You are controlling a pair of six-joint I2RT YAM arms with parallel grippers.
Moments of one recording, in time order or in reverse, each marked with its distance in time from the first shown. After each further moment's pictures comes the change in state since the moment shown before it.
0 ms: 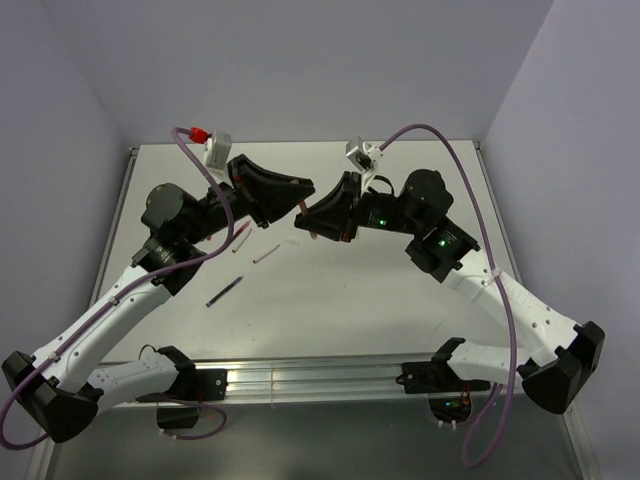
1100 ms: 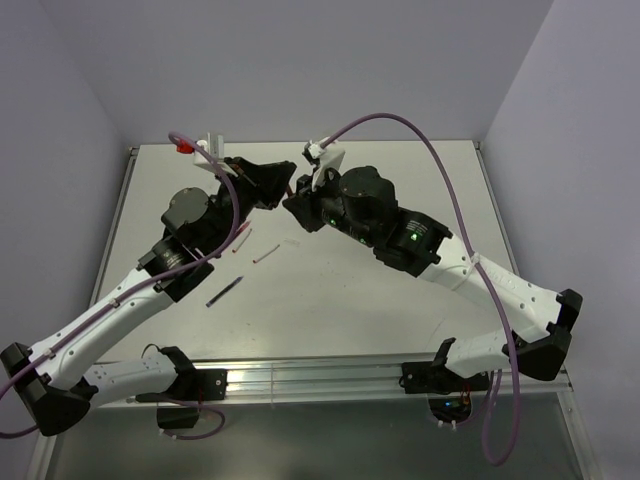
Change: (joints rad) left arm -0.142 -0.001 0.013 -0.192 -0.728 -0.032; right arm 0.280 0.188 0.337 -0.481 0.869 -0.233
